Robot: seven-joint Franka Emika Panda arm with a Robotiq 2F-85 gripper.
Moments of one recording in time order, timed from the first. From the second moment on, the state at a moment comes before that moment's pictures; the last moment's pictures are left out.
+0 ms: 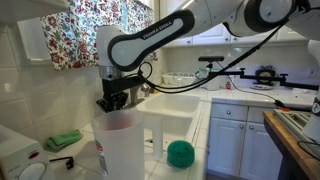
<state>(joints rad) 0.26 1.06 -0.05 -0.95 -0.09 2.13 0.51</state>
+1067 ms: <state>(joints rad) 0.29 1.22 -0.09 -0.79 -0.10 2.20 0.51</state>
